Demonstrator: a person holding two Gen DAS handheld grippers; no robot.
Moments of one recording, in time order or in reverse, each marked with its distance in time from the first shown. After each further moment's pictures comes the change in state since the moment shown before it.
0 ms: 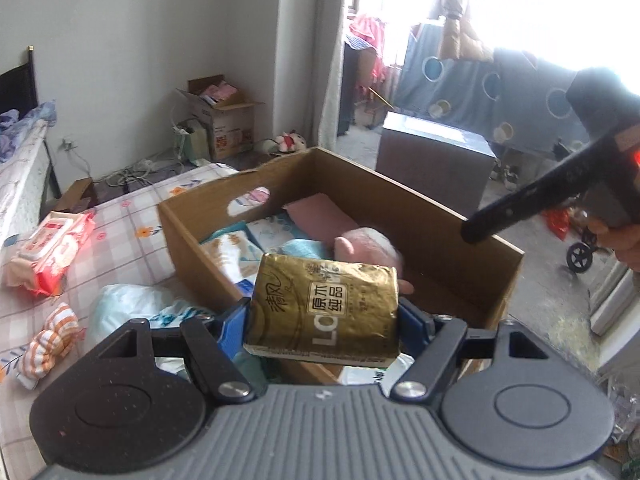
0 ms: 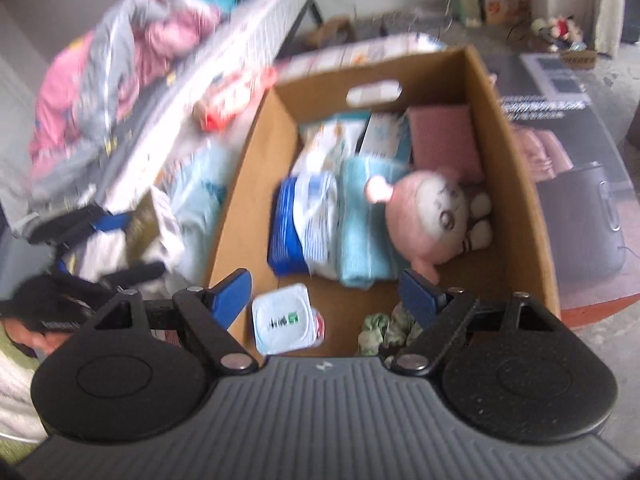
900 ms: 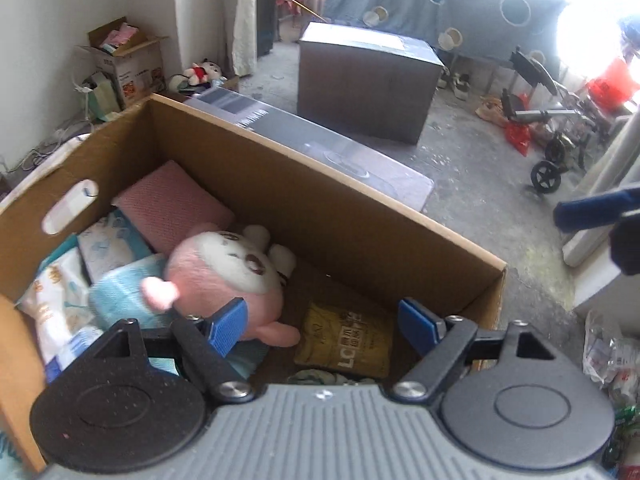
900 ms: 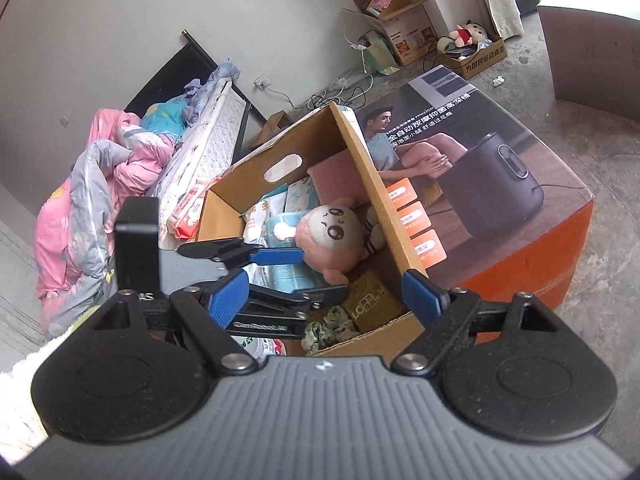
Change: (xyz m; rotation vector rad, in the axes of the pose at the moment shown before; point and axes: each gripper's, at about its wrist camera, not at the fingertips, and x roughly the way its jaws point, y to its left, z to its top) left arm 0.163 -0.102 0.061 0.114 0.245 -0.113; right arm -0.080 -0.101 -0.090 0.324 -0.273 0.000
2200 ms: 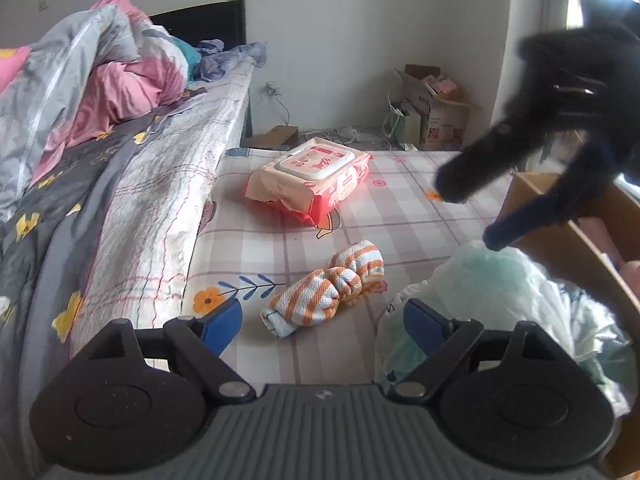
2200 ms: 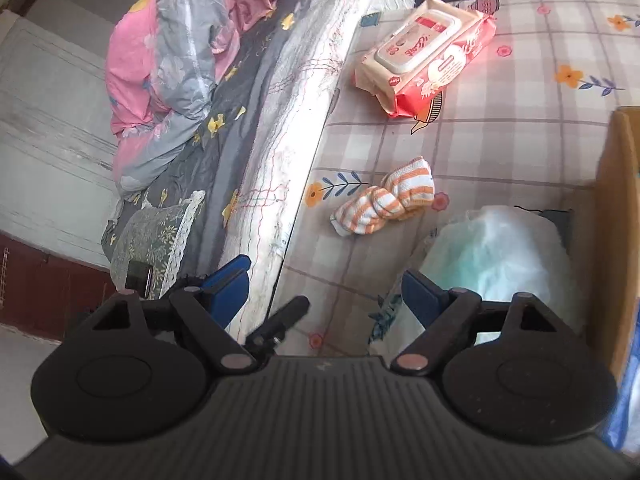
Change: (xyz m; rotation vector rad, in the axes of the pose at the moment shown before) left arm -0.190 0.312 -0.211 -0.492 -0.211 0.570; right arm 0.397 0.382 0.038 -0.227 0.646 0.293
